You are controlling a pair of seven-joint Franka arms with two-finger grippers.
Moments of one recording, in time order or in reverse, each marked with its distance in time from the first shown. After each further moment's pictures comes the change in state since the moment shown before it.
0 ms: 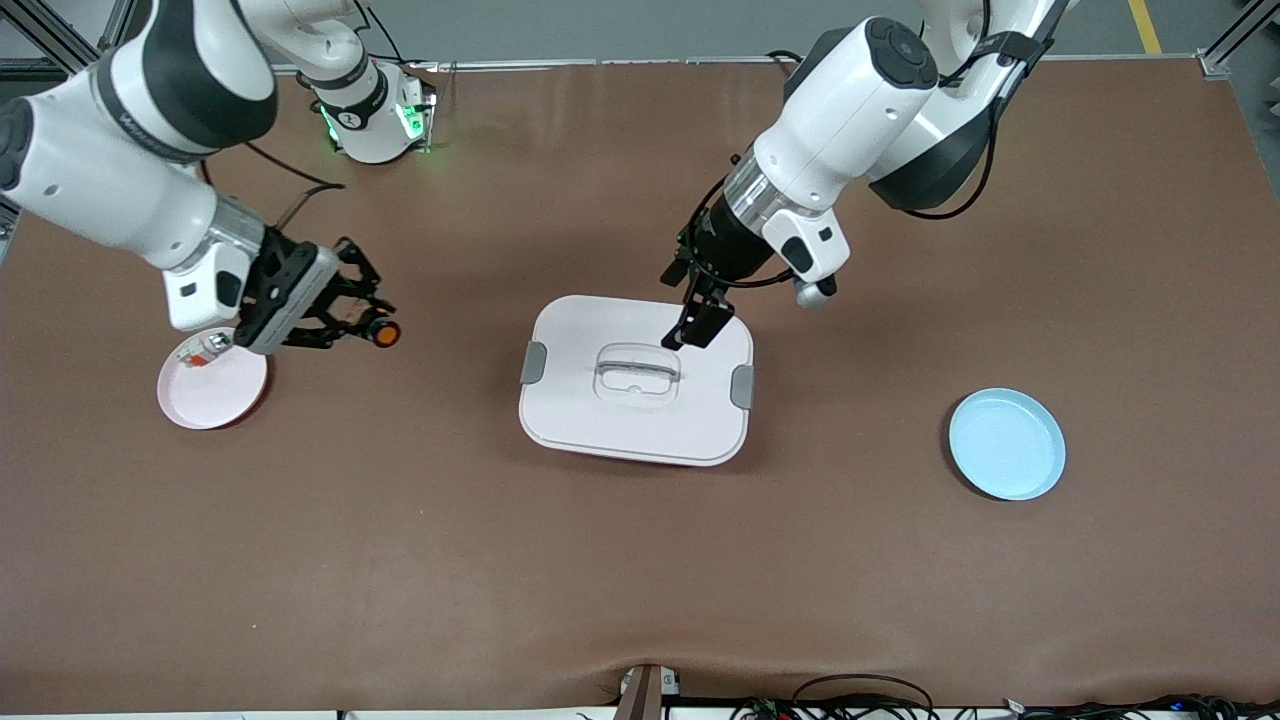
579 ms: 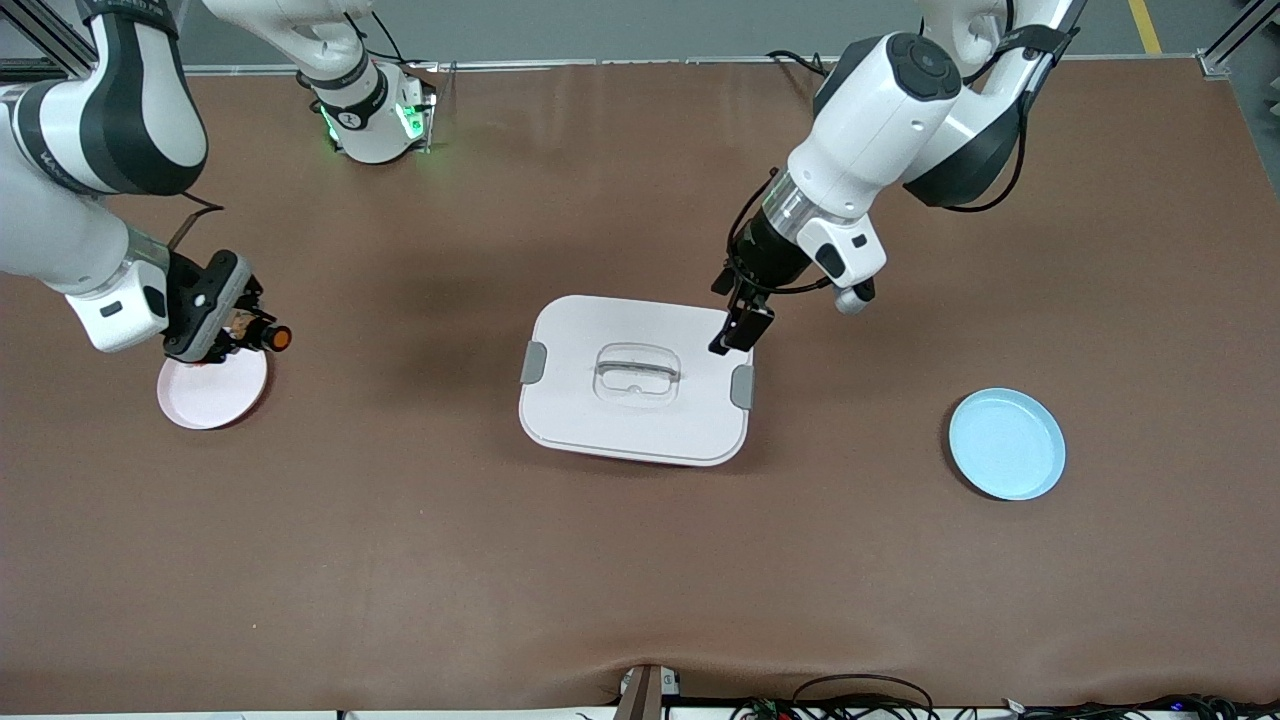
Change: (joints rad) left arm 0.057 -0.058 0.000 -0.138 0.029 0.000 0.100; right arm -0.171 0.023 -0.002 -0.040 -0.279 -0.028 -0.364
